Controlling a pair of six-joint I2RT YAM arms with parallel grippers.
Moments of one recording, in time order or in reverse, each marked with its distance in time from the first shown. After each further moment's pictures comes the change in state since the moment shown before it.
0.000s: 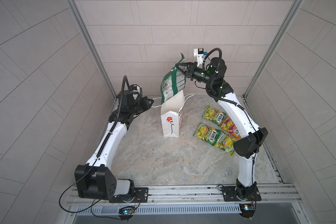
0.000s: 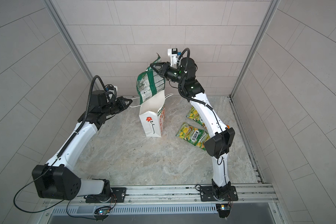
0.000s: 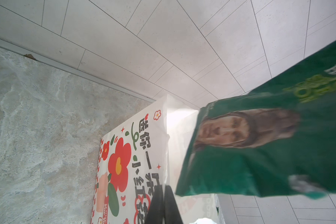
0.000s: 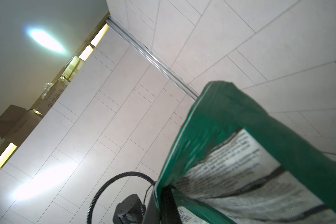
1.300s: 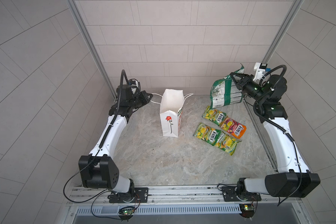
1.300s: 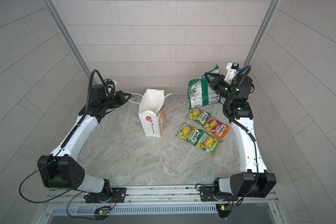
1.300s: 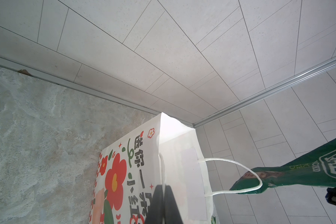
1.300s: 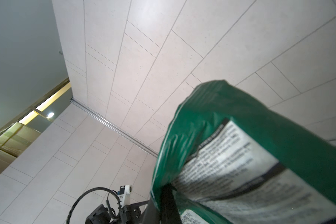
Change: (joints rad) left arm 0.037 0.103 0.124 0.013 0.043 -0.008; right arm -0.496 -0.700 -0.860 -0.005 0.020 -0.055
